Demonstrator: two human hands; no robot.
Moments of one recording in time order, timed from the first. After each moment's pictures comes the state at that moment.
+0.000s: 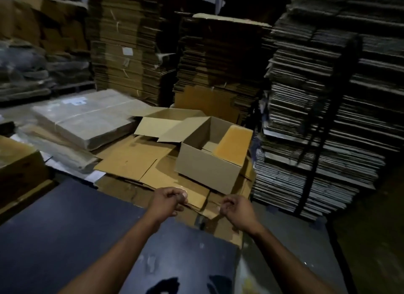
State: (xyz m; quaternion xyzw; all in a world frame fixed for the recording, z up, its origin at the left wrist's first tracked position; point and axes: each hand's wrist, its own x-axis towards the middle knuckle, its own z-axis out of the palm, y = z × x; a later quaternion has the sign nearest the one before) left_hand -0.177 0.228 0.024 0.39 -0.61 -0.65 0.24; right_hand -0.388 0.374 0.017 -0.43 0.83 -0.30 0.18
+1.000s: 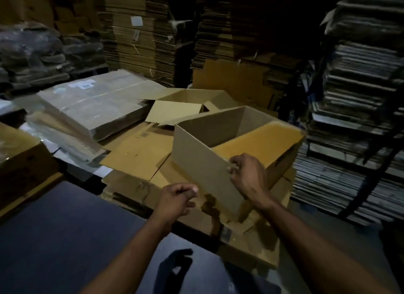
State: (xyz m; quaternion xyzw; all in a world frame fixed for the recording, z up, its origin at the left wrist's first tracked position) left_hand -0.260 0.085 -0.052 0.45 -0.57 -0.65 0.24; right_hand -0.490 0.136 -0.034 -0.50 0.84 -0.23 -0.06
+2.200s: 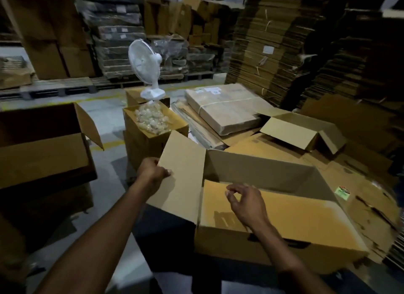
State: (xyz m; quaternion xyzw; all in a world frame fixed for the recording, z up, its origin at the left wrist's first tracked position) left_hand 0.332 0.065 0.017 0.70 -0.44 -0.43 0.36; right_hand 0.040 0.177 0.010 -0.68 0.68 -0.27 0.09
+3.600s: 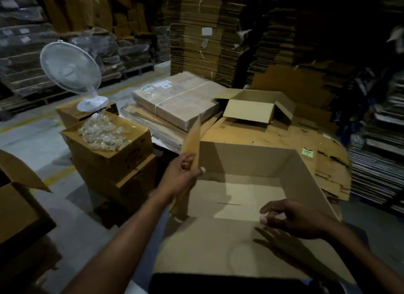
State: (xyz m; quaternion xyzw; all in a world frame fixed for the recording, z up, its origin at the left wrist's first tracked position) left_hand 0.266 0.019 0.063 0.39 -0.65 -0.58 0.29; right_hand 0.000 0.230 0.076 -0.60 0.73 -0.05 0.31
